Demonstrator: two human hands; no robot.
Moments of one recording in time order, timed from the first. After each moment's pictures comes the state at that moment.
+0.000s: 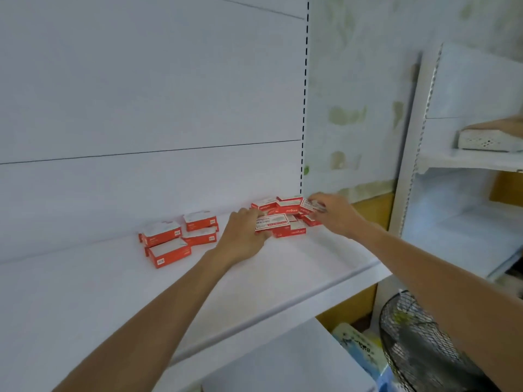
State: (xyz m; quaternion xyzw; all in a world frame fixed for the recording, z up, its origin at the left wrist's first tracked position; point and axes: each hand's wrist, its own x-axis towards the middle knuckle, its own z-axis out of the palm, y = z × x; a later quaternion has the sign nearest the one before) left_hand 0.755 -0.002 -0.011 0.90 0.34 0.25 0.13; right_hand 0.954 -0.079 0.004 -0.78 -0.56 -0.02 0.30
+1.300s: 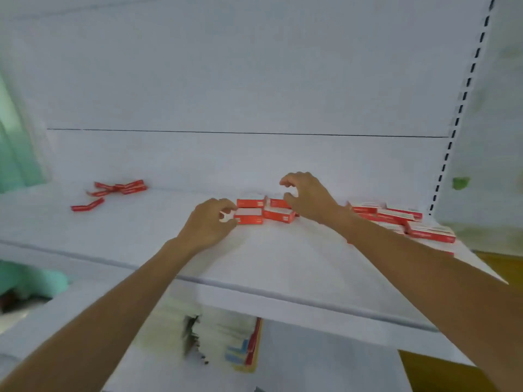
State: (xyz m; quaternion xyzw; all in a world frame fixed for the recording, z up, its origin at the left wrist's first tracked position) left_hand 0.654 -0.055 -0.013 0.70 0.63 0.33 0.04; right_hand 0.859 0.022 0.012 -0.45 -0.83 0.01 0.31
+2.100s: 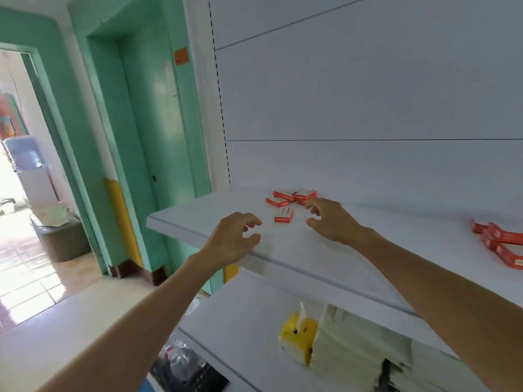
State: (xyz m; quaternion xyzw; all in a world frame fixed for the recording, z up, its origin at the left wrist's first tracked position) left_hand 0.269 -0.137 -0.012 0.63 0.72 0.31 -0.02; right_hand 0.445 0.007 -0.010 -0.37 -0.88 0.15 0.26
